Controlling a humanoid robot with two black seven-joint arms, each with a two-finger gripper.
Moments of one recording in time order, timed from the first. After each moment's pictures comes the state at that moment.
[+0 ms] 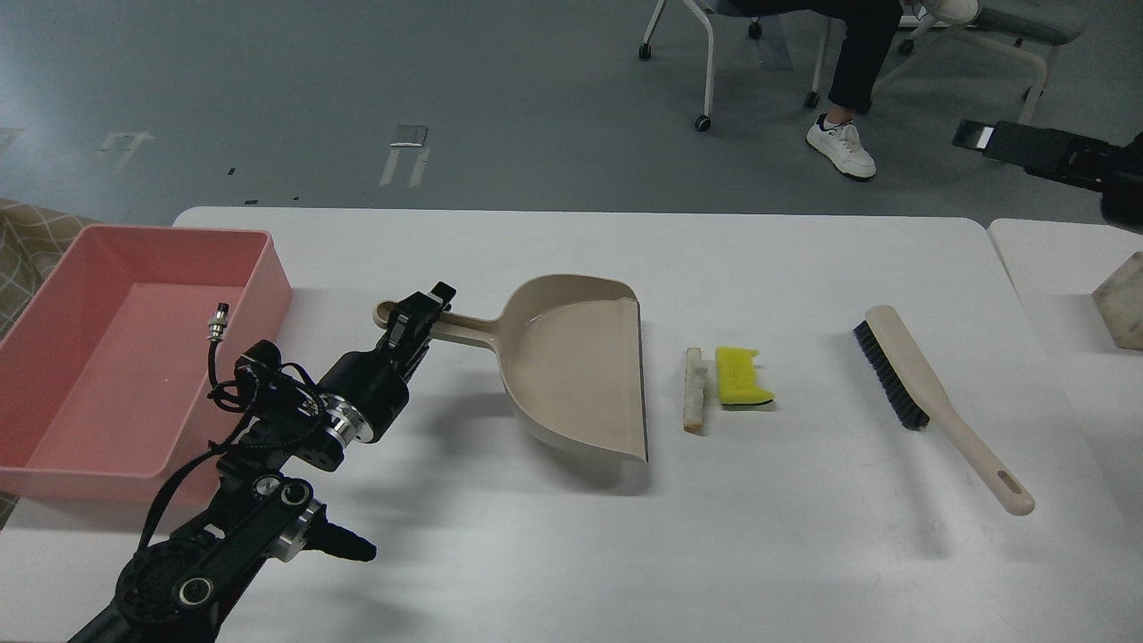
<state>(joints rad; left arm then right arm) -0.11 0.26 -1.07 -1.35 1.30 0.07 -0.14 0.93 -1.04 0.53 1.27 -1.35 0.39 0.23</state>
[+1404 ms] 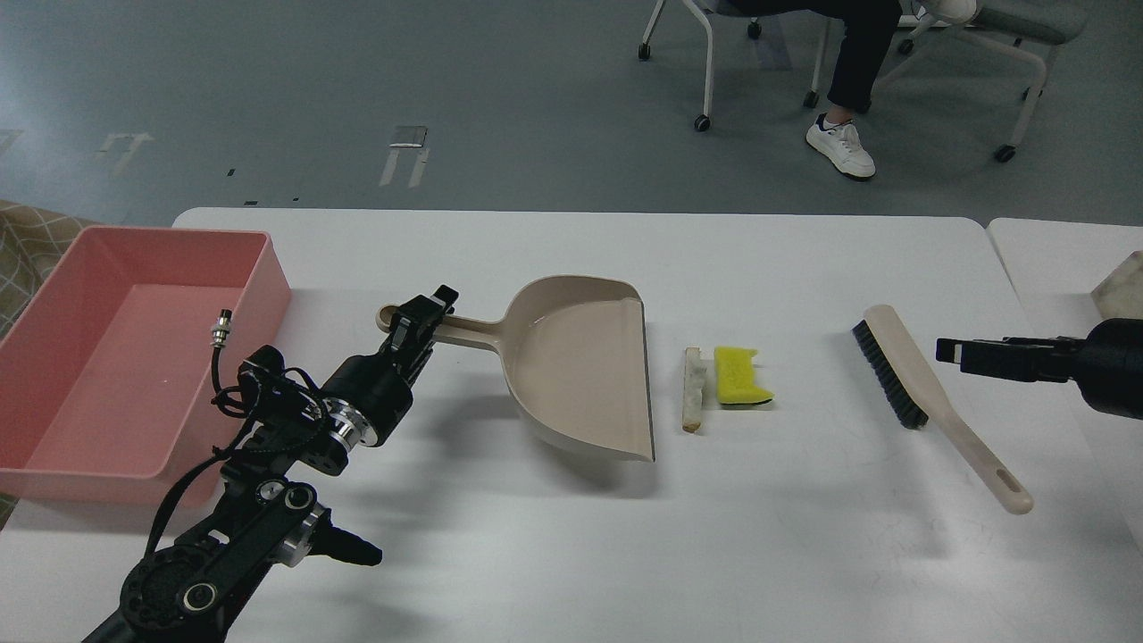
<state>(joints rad) -0.10 0.24 -1.08 -1.36 1.30 0.07 -0.14 0.73 -1.14 0.43 1.47 -1.43 0.43 0.14</state>
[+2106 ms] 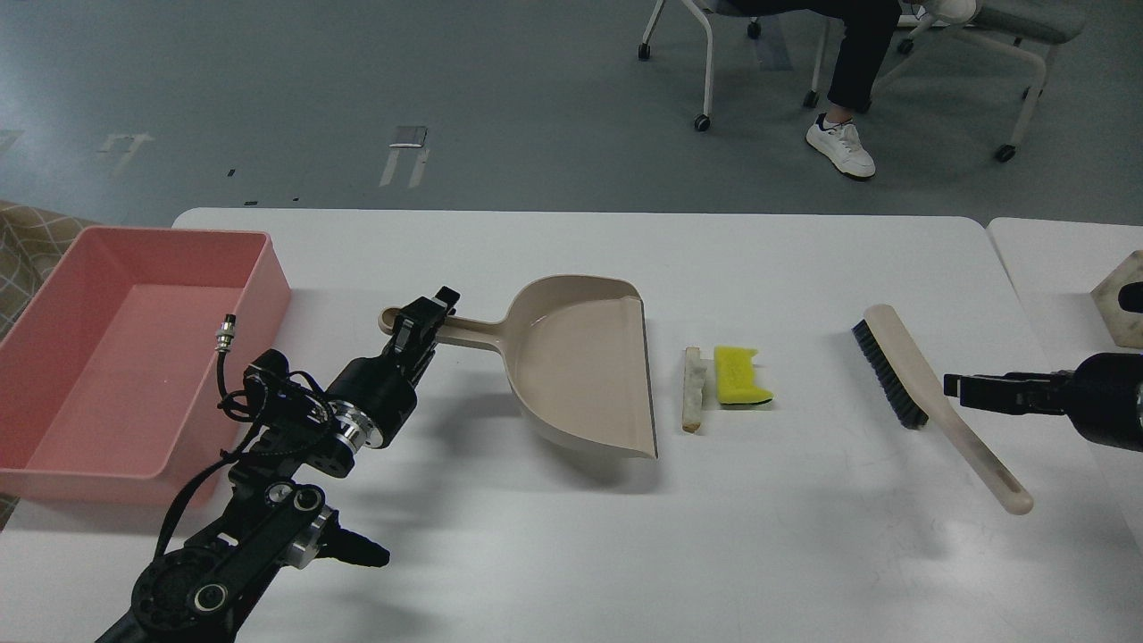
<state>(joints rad) -0.10 0.21 -1.08 -1.34 1.31 0.09 -0.15 0.68 -1.09 0.42 1.48 -1.47 0.44 0.02</state>
